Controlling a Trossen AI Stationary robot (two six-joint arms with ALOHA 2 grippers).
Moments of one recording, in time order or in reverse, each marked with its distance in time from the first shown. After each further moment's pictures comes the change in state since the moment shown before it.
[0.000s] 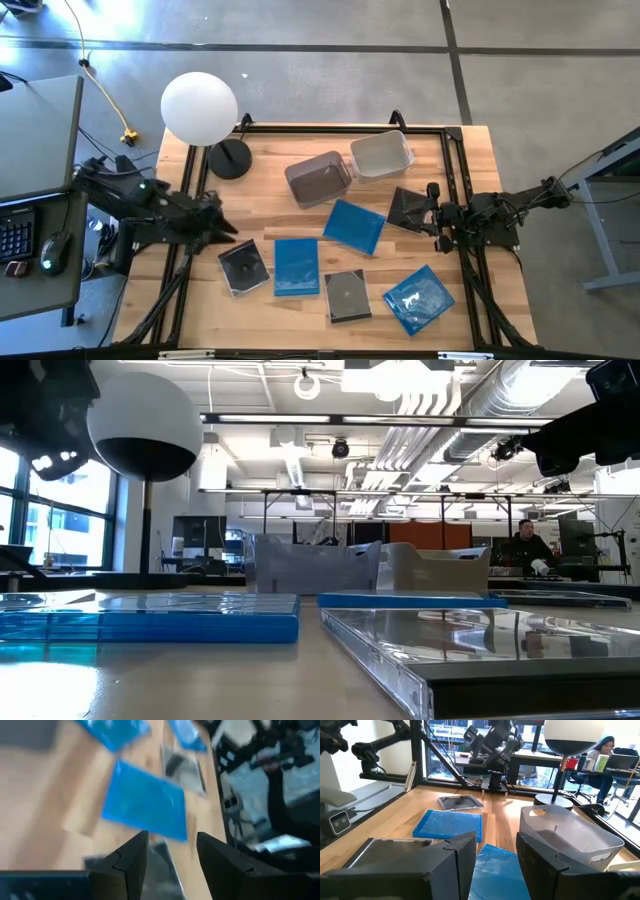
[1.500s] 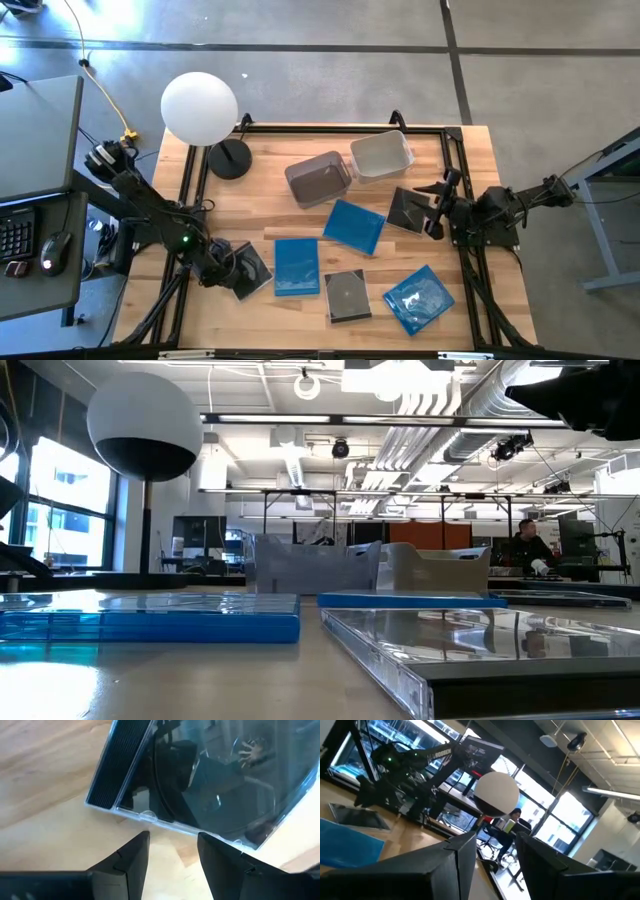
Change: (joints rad) left arm -0.396 0.863 0.001 0.173 0.112 -1.194; right arm 0.000 0.050 0.000 0.368 0.233 -0.619
